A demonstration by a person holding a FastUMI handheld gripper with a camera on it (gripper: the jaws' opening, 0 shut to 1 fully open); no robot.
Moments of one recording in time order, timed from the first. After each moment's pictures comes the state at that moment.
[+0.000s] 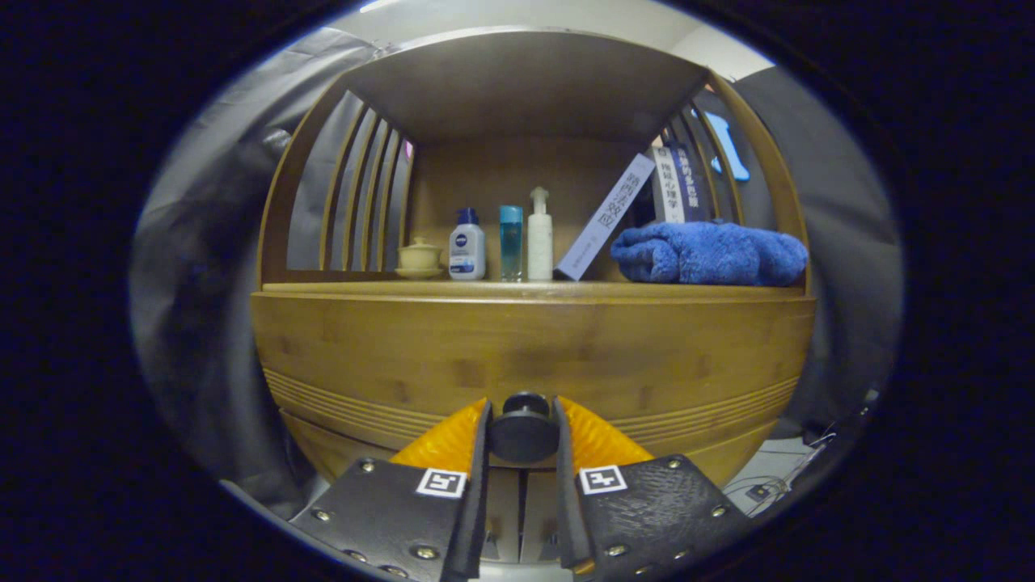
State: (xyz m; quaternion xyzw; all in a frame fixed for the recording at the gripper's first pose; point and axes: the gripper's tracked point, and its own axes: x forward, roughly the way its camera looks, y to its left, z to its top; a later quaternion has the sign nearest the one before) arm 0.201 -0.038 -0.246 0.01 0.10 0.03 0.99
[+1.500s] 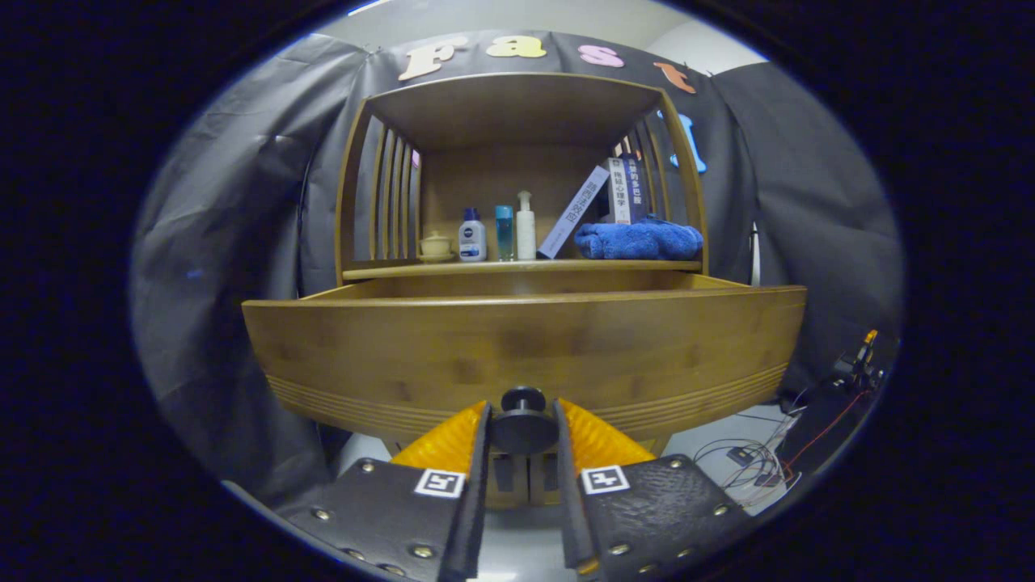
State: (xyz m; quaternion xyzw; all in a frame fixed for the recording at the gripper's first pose) arm 0.029 -0.044 -0.231 0.00 0.12 -0.01 0.99
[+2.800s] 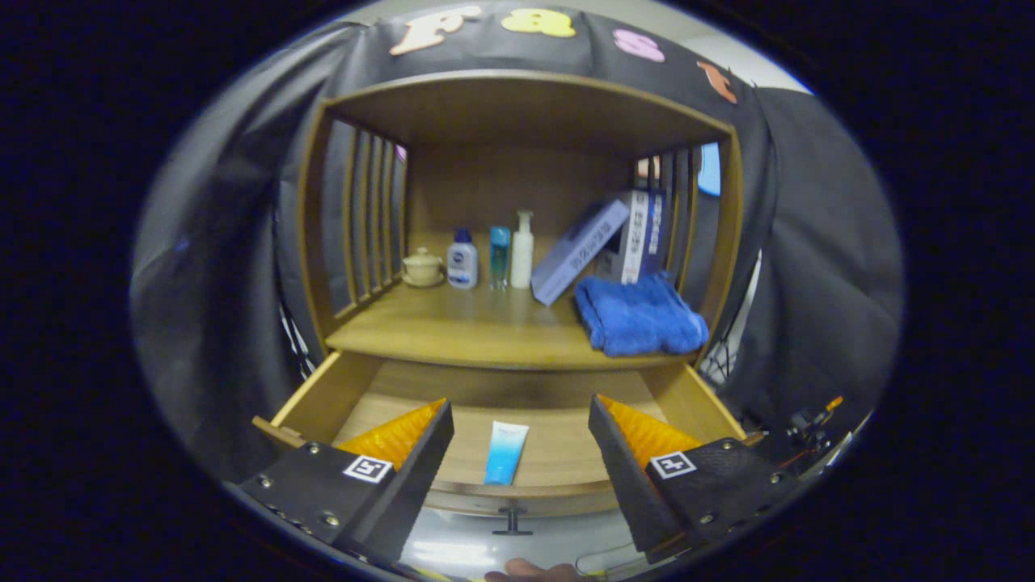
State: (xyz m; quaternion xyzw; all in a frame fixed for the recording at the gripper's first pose) arm 0.104 -0.041 -0.100 -0.05 0.26 -0.04 0.96
